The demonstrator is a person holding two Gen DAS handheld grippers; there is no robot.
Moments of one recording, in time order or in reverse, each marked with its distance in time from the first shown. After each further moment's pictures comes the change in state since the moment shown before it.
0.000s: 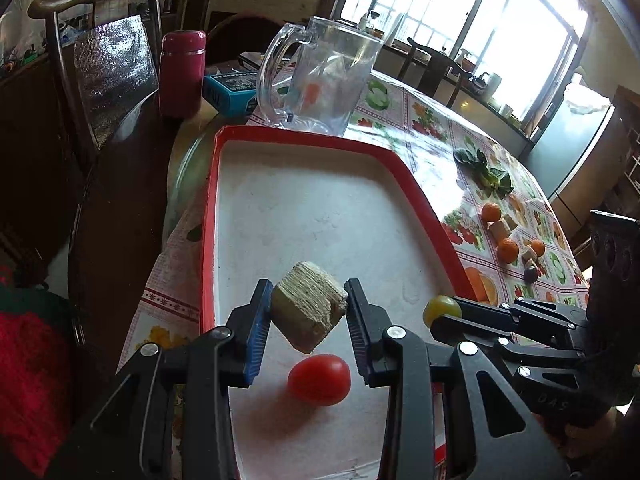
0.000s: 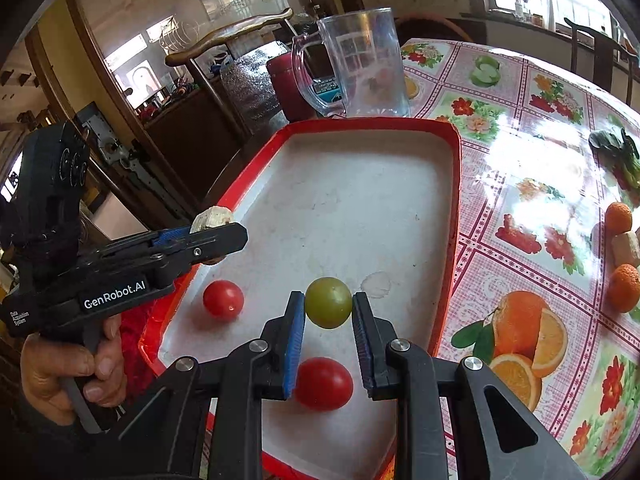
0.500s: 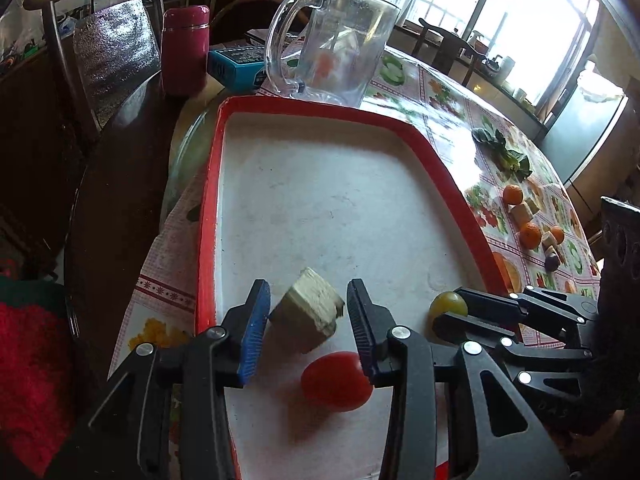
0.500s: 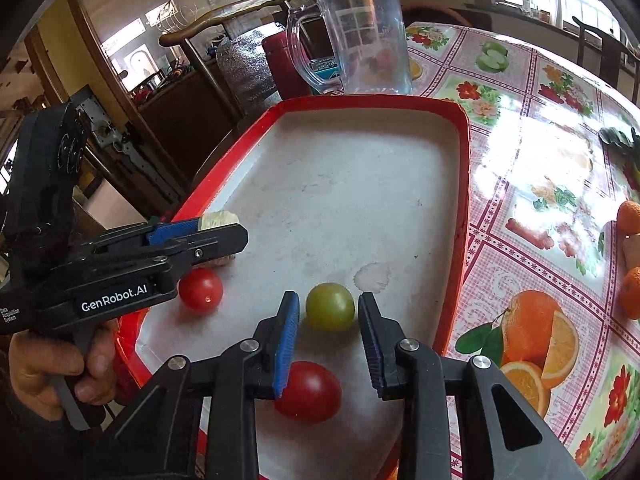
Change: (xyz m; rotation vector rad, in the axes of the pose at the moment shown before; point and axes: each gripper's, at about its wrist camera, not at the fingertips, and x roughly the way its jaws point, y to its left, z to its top) left arm 0.017 0.000 -0.004 0.003 0.060 0.042; right arm 0.013 -0.002 -0.002 -0.022 0.038 -0.005
